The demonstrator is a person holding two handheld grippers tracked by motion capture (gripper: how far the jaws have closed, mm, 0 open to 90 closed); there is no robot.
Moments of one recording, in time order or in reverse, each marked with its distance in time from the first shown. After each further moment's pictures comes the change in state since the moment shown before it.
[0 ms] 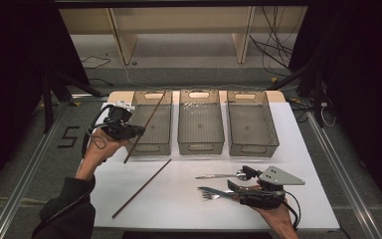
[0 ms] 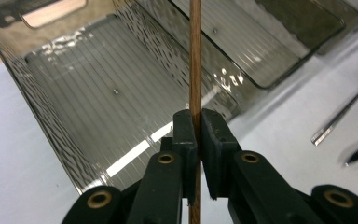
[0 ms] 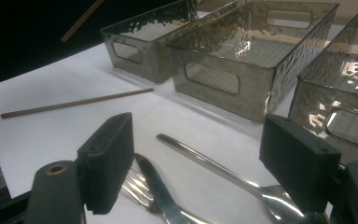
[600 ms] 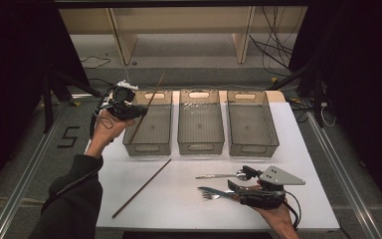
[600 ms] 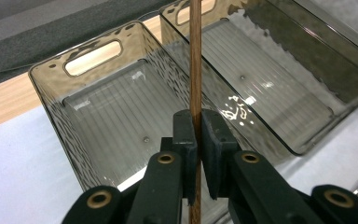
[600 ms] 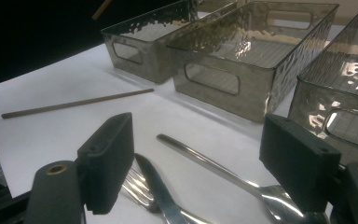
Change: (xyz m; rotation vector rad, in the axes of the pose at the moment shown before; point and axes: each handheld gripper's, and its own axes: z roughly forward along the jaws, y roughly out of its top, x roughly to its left) left arm 0.020 0.042 0.012 -0.055 0.060 -0.007; right arm -0.001 0.000 -0.001 -0.001 0.004 -0.003
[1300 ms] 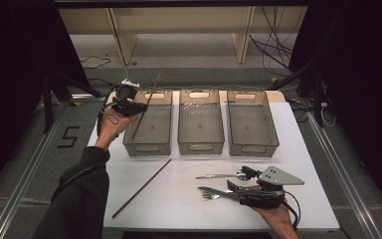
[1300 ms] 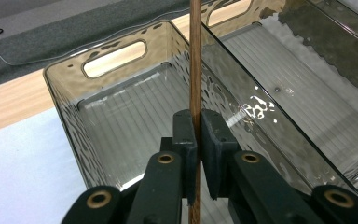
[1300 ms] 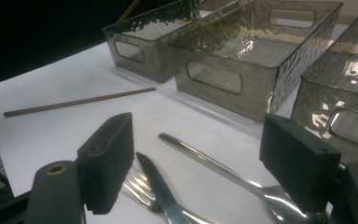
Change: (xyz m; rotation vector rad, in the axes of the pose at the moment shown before) left arm 0.023 0.000 0.037 -0.012 0.054 -0.053; right arm 0.001 0.000 0.001 0.003 0.007 0.000
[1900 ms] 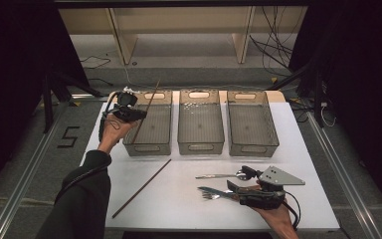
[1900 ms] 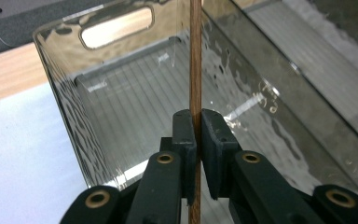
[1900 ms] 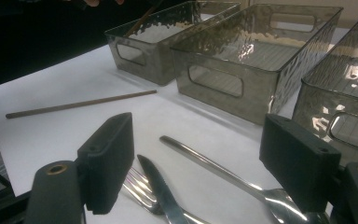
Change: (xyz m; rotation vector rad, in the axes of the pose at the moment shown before) left arm 0.006 -0.020 0.021 0.052 0.017 -0.027; right arm 0.001 0.001 -0.001 -0.011 0.003 -0.005
